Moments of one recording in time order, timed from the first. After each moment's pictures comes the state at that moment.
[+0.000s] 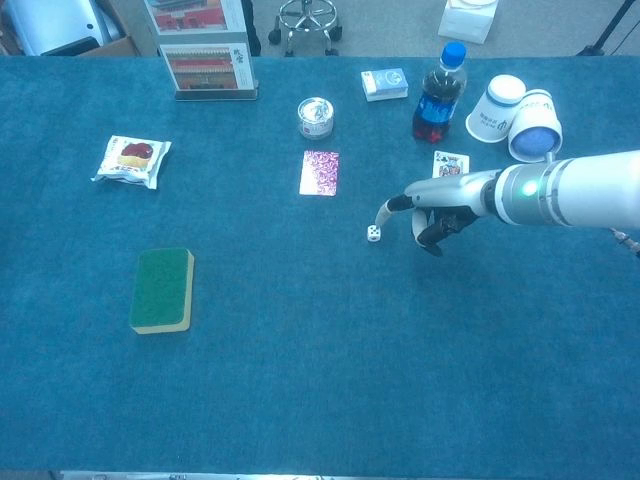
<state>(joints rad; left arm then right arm) -0.09 -1.24 -0.01 -1.43 1.44 1.39 -0.17 1.20 -1.27 -0.19 -1.78 -0.62 0.54 -0.17</state>
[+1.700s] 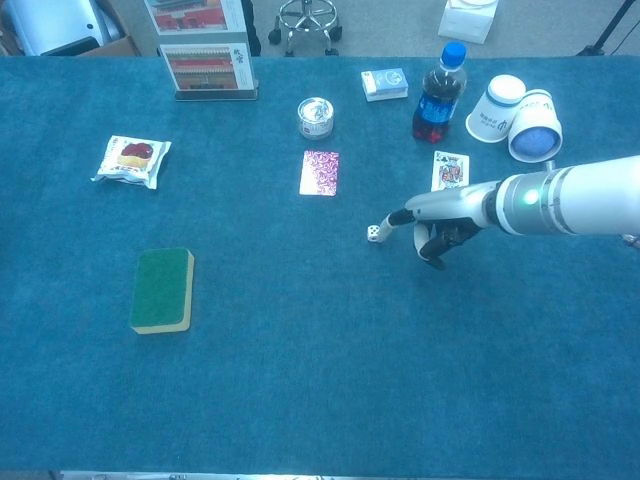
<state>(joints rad) -0.08 -1.25 -0.02 -1.42 1.44 1.38 -0.18 1.23 -1.27 -0.22 -1.80 -0.63 0.50 -0.14</state>
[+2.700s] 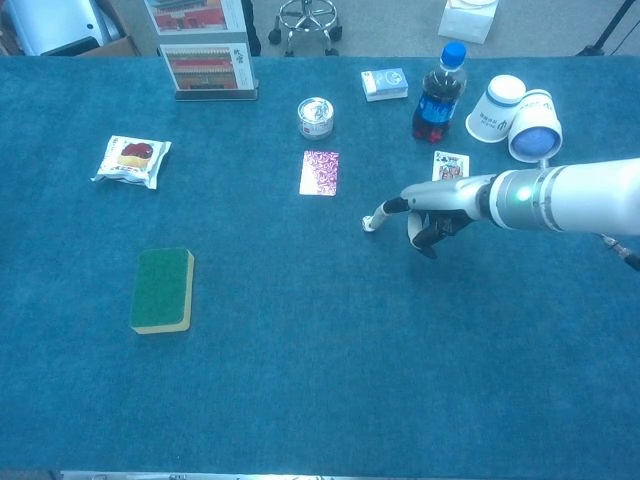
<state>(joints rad) -0.08 -1.25 -0.01 -1.40 1.44 1.38 -0.20 1.17 -1.32 -0.19 -1.73 -0.67 0.55 -0.12</state>
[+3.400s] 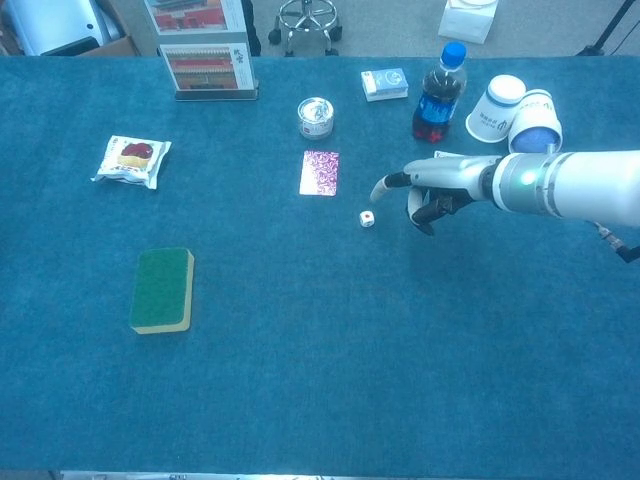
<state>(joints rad) -0.08 -1.25 -0.02 -1.40 1.44 1.38 -0.19 1.10 -1.31 -0.13 -1.70 -0.73 0.59 -0.11</state>
